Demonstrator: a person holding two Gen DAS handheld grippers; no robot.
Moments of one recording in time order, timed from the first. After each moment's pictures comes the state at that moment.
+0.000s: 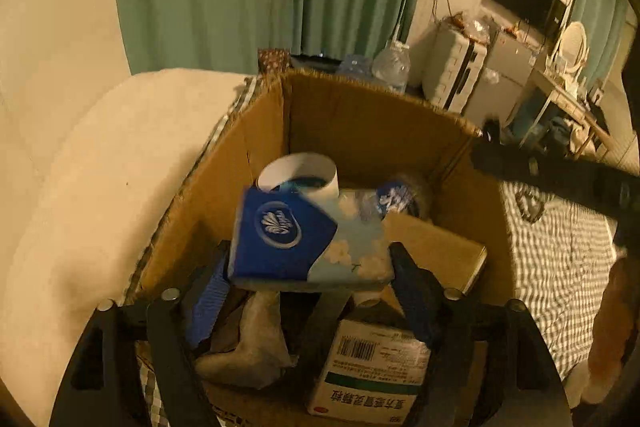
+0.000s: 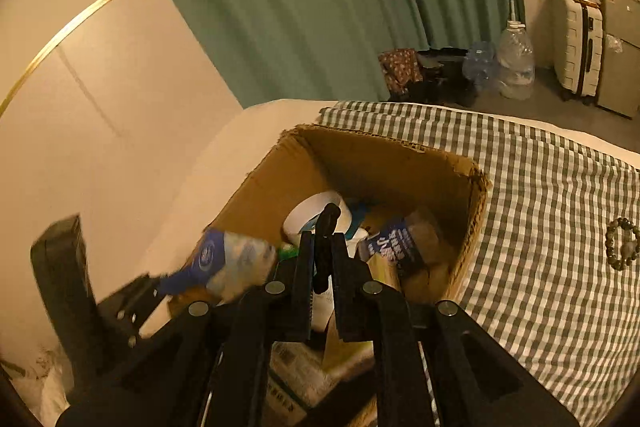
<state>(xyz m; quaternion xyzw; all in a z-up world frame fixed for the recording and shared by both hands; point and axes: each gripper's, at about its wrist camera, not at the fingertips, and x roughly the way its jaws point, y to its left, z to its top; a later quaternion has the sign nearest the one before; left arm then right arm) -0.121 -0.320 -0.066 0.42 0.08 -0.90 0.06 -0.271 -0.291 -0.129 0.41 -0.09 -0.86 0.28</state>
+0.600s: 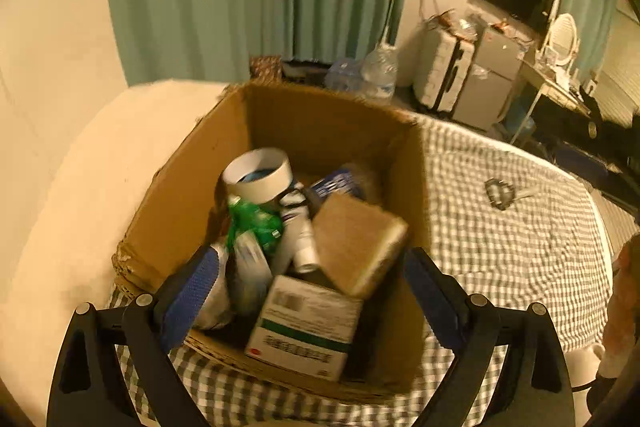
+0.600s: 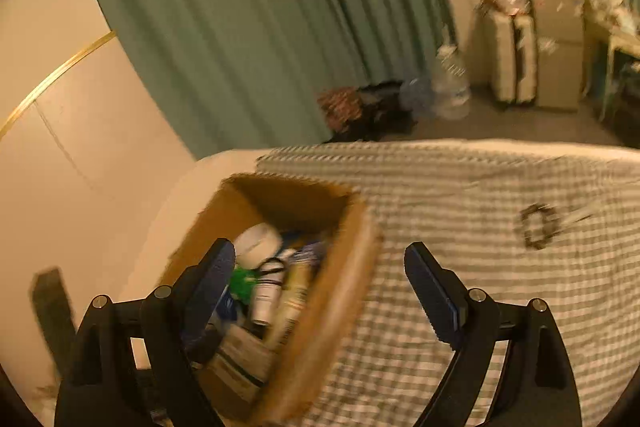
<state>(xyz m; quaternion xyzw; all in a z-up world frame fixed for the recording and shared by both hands) -0.077 -0.253 -0.022 0.40 0.07 -0.91 0.06 -0.220 -0.193 -0.082 0.35 -0.11 -0.91 0.16</state>
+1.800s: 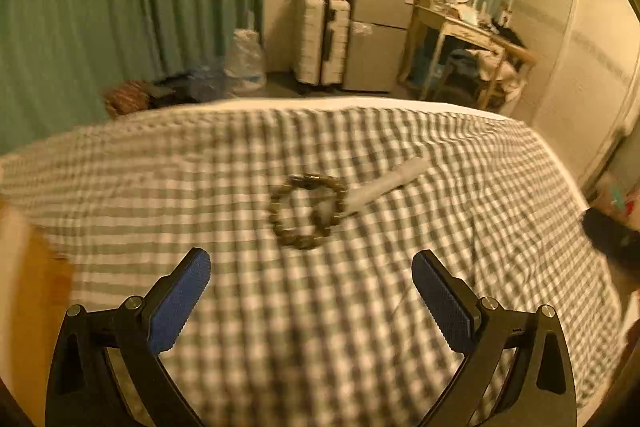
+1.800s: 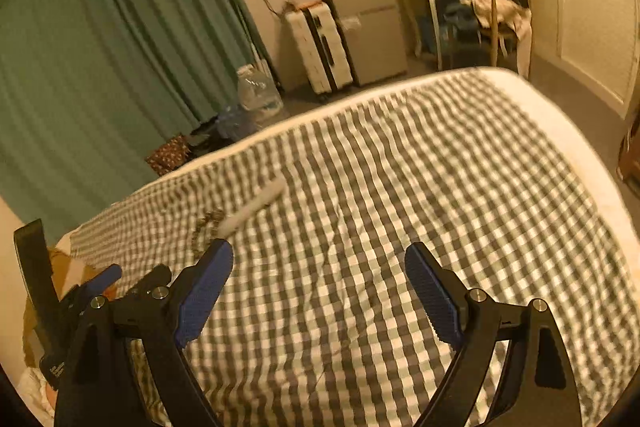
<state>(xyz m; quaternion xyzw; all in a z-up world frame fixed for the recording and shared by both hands) -0.261 0.062 -0.133 0.41 0.00 -0.90 -0.12 -0.208 0.150 -0.191 0.36 -0.21 -0.90 -0.09</state>
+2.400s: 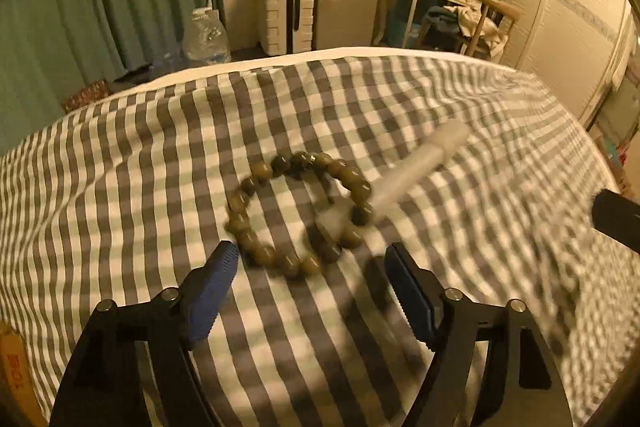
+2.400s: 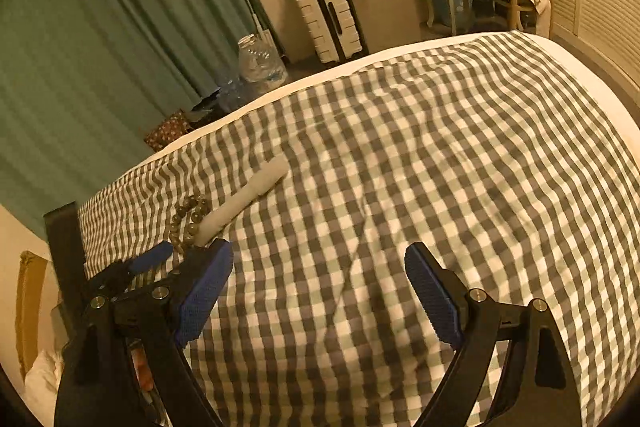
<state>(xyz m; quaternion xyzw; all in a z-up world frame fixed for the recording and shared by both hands) -0.327 0.078 -0.193 0.44 -0.06 -0.88 -0.16 -0.262 0.136 -0.241 0.40 -0.21 -0.89 -0.07</state>
